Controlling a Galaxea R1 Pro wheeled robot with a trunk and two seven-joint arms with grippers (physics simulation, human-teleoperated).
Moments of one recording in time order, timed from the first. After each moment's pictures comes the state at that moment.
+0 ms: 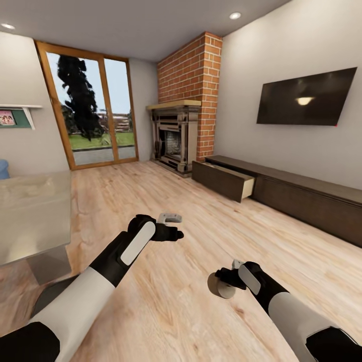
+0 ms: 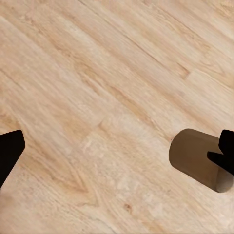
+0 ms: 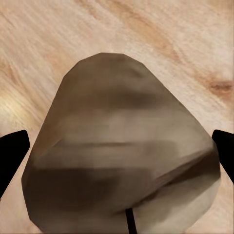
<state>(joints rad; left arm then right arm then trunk) -0.88 -0.05 -0.52 -1.08 0.83 0.96 0.42 -0.80 -0.04 0.33 -0.40 -0.76 0.55 -0.16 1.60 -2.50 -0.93</state>
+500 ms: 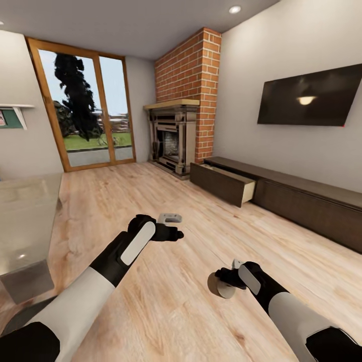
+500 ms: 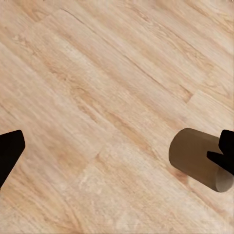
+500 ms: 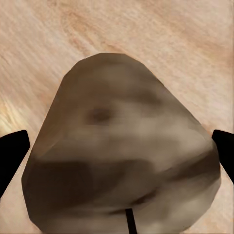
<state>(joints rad) -0.88 -0.05 -0.52 -1.08 0.83 0.96 0.42 -0.80 -0.04 0.33 -0.40 -0.76 0.54 -0.16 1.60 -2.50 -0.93</state>
